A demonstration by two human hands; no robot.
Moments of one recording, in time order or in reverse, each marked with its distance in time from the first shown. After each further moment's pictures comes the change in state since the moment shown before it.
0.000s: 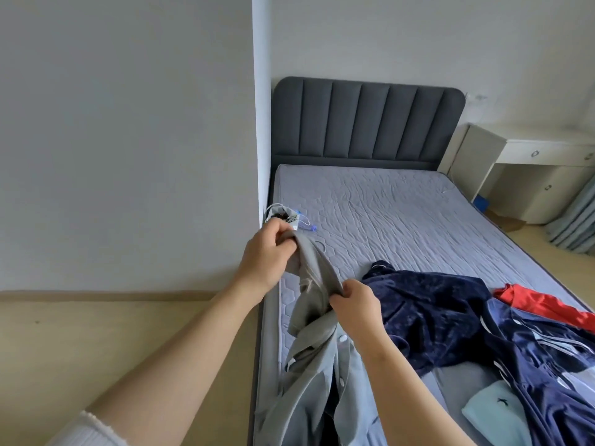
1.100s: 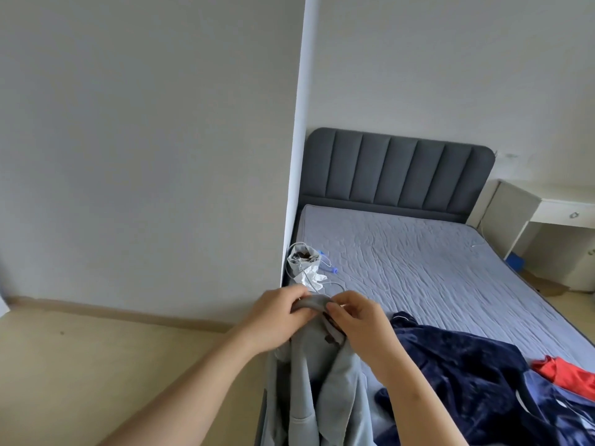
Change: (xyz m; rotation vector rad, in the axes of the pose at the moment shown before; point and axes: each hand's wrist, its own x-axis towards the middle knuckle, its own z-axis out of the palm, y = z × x) left_hand -0.032 0.009 -0.037 0.413 -0.236 0.061; right_hand -0.014 -0.060 -0.019 0.306 -0.241 -0.295
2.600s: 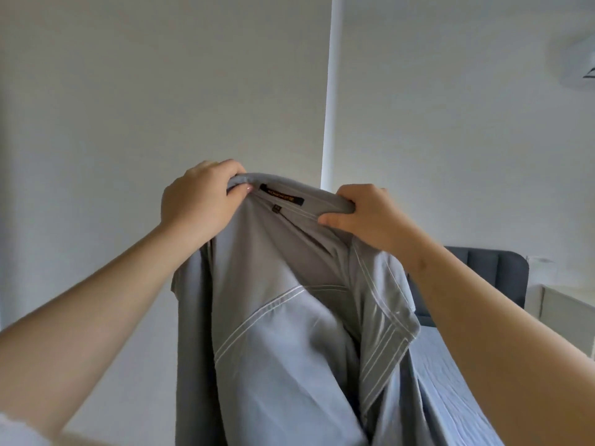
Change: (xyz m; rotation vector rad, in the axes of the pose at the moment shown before) left_hand 0.054 0.137 -0.278 0.644 1.039 0.234; right_hand 0.098 -0.289 -0.071 -0.568 0.152 -0.854
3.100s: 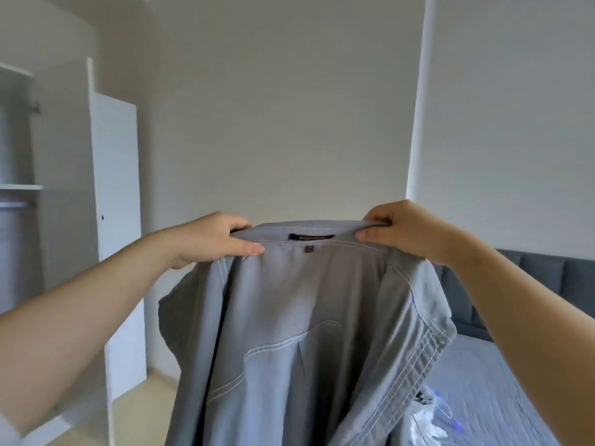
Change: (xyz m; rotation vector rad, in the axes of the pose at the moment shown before) left_hand -0.042 -0.077 -0.090 -0.232 -0.777 -0.399; right_hand 0.016 -0.031 0.044 0.275 -0.296 -0.072
